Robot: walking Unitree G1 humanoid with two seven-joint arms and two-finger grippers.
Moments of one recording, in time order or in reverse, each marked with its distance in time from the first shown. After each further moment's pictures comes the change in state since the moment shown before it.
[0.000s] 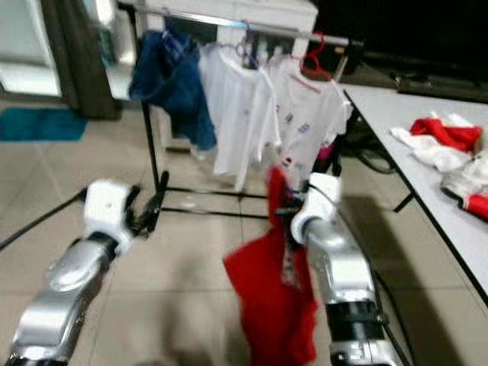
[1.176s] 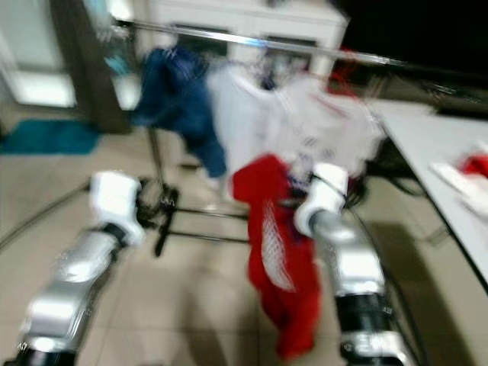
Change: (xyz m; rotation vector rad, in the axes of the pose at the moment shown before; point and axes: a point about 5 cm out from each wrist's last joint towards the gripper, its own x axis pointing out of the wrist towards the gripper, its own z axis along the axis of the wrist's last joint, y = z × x) left arm 0.010 -0.019 0.020 -0.004 -0.058 -0.084; right arm 0.002 -0.017 0.009 0.016 -0.044 -0.012
